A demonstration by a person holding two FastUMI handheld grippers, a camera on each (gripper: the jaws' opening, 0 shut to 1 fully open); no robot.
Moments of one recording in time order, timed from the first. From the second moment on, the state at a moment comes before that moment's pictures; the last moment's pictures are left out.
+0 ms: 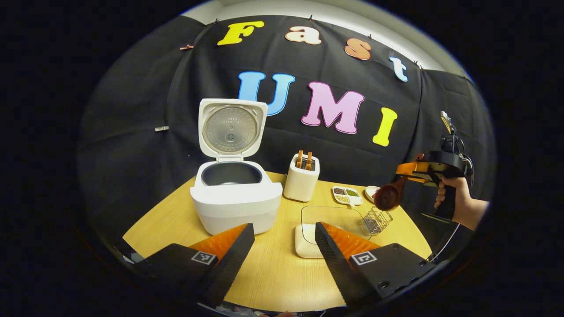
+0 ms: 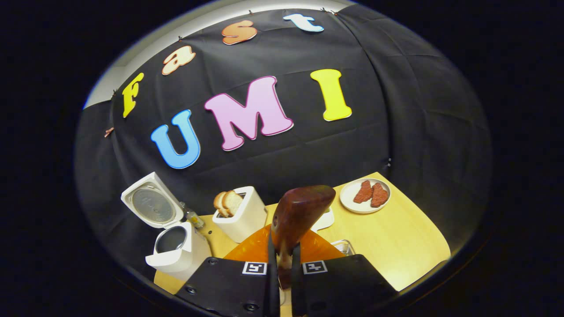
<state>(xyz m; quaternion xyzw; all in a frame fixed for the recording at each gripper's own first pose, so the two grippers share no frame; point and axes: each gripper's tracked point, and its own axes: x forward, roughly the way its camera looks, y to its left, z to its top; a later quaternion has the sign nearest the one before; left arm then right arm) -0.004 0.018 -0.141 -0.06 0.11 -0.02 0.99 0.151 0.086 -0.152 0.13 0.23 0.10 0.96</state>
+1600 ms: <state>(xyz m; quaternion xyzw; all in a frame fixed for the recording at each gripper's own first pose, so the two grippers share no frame) -0.023 0.128 -0.236 -0.12 0.21 -0.05 0.97 0.089 0.211 -0.335 0.09 0.31 0.03 0.94</state>
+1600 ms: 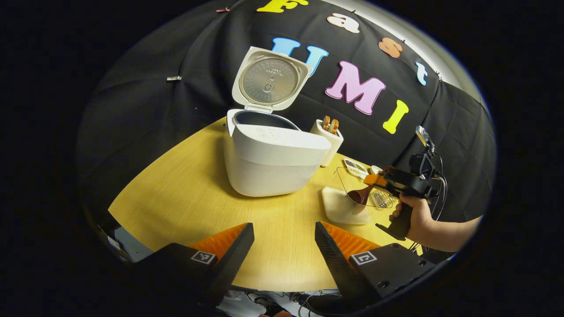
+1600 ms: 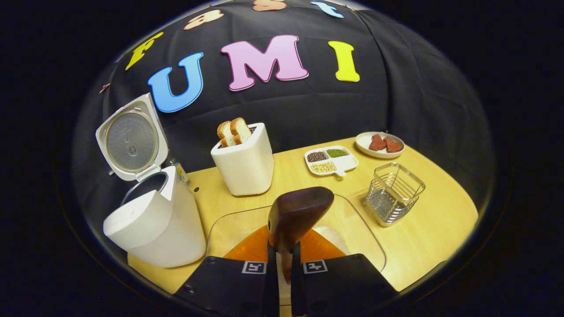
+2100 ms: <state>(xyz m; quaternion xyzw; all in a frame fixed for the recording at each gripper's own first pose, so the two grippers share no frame) -0.022 0.116 -0.235 -0.13 0.21 -0.06 0.97 0.090 0.224 -0.342 0.26 0.41 0.00 0.87</state>
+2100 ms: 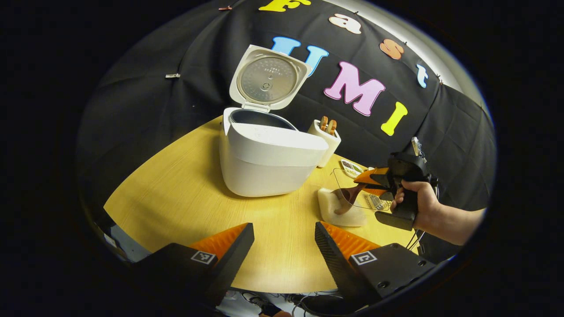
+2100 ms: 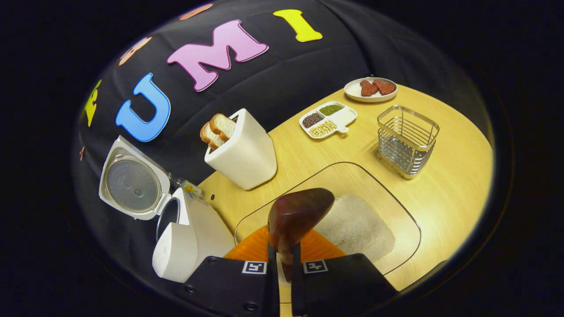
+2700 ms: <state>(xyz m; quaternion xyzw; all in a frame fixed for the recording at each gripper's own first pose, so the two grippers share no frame) -0.033 0.106 -0.224 -0.13 0.20 -0.06 0.97 0.088 0.143 -0.311 0.41 0.39 -0.07 0.82</state>
